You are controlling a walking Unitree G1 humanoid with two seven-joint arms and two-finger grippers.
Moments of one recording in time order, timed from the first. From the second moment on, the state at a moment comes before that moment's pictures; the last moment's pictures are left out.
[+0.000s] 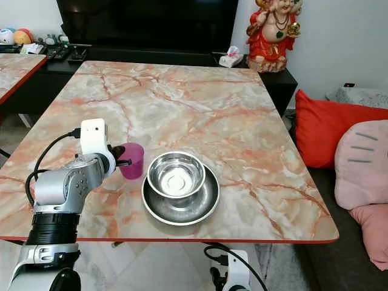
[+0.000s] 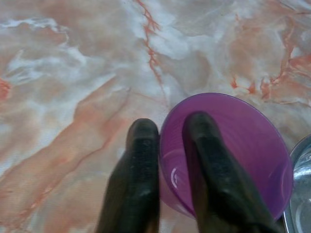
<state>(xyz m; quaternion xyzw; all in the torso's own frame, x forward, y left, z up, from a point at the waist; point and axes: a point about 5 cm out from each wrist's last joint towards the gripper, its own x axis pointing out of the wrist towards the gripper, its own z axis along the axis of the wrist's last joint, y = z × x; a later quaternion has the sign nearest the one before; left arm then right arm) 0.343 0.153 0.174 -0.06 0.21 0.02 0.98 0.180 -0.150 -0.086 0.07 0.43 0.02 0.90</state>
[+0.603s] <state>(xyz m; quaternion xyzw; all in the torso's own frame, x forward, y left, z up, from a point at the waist) 0.343 0.150 0.188 -0.05 0.16 0.01 0.99 0.175 -0.143 -0.089 0.07 0.44 0.03 0.90</state>
